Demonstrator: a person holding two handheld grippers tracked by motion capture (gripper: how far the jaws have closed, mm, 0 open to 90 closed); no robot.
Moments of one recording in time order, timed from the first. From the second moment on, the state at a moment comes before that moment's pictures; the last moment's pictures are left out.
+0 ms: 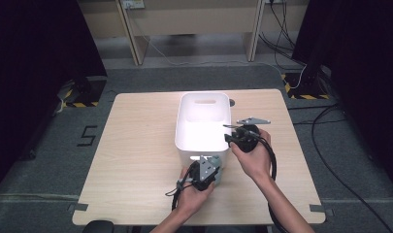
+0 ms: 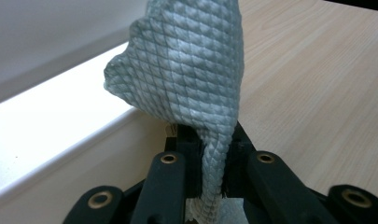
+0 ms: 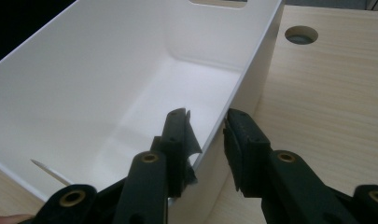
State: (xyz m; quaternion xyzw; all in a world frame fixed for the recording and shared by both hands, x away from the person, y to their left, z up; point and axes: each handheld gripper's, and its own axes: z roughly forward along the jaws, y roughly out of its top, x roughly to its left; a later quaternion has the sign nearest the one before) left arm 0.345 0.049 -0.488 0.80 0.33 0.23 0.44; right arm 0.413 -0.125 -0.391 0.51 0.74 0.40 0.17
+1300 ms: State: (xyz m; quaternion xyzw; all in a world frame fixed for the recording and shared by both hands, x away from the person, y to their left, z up) left arm 0.342 0.048 -0.450 0.78 0.32 0.24 0.48; right arm 0.413 -0.125 -0.391 0.51 0.74 0.40 0.16
